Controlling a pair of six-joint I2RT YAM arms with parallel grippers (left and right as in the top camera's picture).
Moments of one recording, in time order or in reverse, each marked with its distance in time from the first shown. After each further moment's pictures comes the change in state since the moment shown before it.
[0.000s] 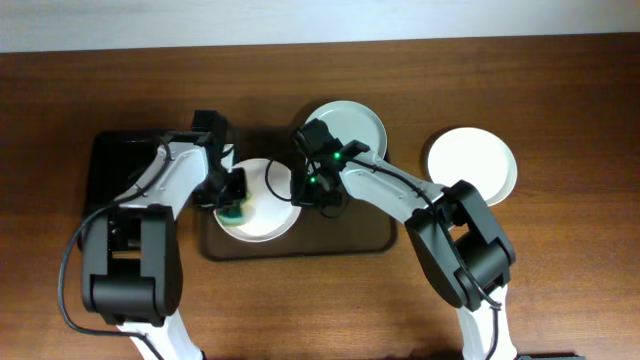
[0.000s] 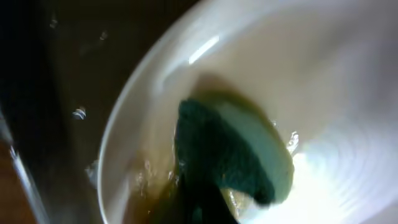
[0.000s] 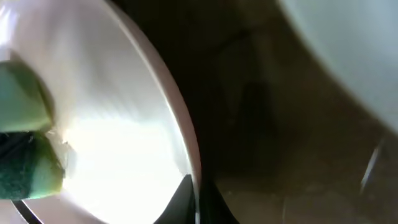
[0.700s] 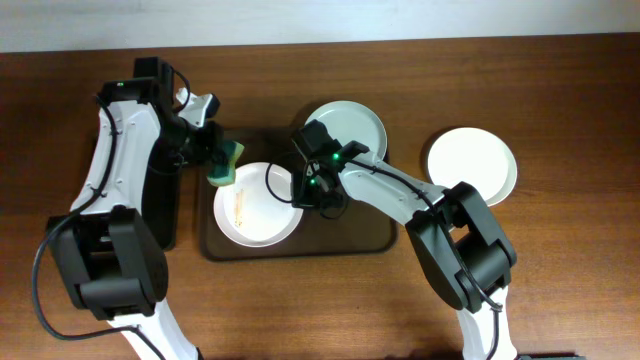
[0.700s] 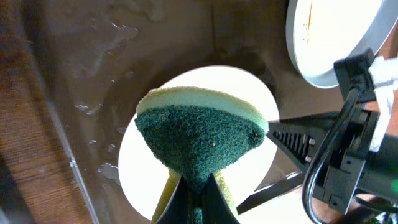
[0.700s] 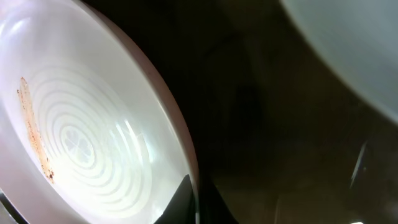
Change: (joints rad) left arm 0.153 0.037 0.439 -0.373 0.349 0.277; right arm 0.006 -0.008 -0.001 -0.022 0.028 -0.002
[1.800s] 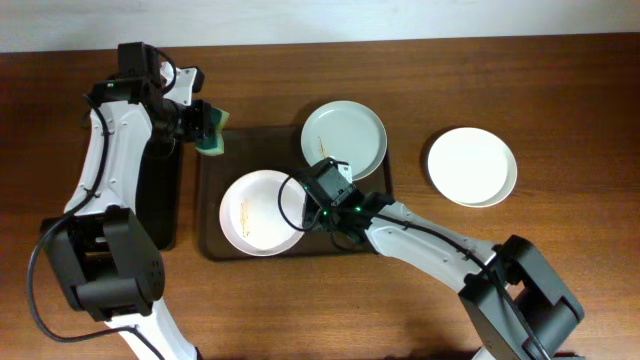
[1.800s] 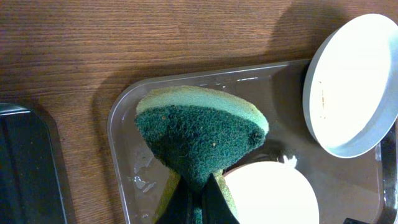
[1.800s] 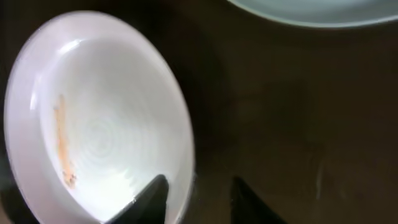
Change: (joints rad) left arm 0.035 0.000 0.007 0.263 -0.050 -0.005; right arm 0.114 -0.358 -0.417 0.268 0.299 0.174
